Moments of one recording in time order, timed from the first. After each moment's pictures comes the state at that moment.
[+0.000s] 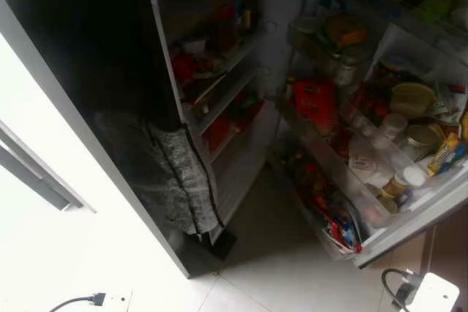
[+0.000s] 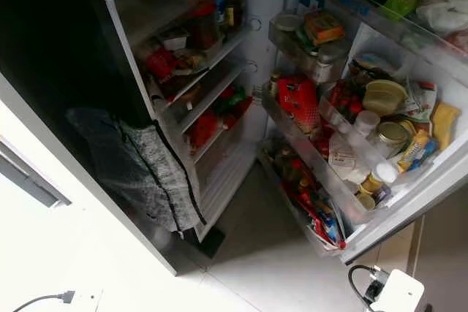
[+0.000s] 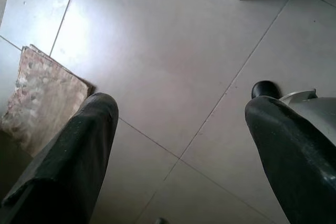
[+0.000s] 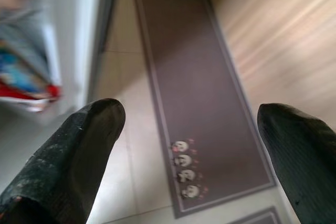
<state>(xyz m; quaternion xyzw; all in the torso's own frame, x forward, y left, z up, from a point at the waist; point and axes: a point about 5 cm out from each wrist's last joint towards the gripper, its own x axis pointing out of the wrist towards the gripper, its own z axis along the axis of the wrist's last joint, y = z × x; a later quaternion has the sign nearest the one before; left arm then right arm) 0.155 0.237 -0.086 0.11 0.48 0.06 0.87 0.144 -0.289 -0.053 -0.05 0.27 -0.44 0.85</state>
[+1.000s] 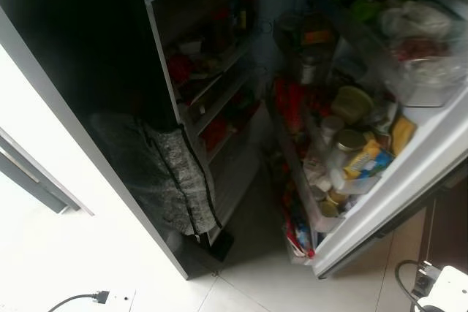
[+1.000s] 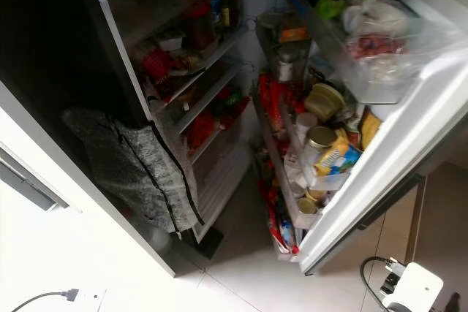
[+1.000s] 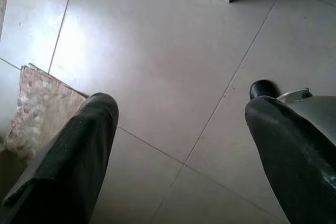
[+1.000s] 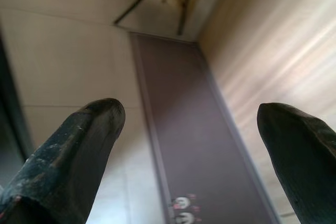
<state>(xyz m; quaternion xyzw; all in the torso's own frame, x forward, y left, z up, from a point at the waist) 0.157 0.235 -0.086 0.13 0.48 0.04 0.87 0.164 -0.292 -0.026 -0.08 0.17 -0.42 0.89</state>
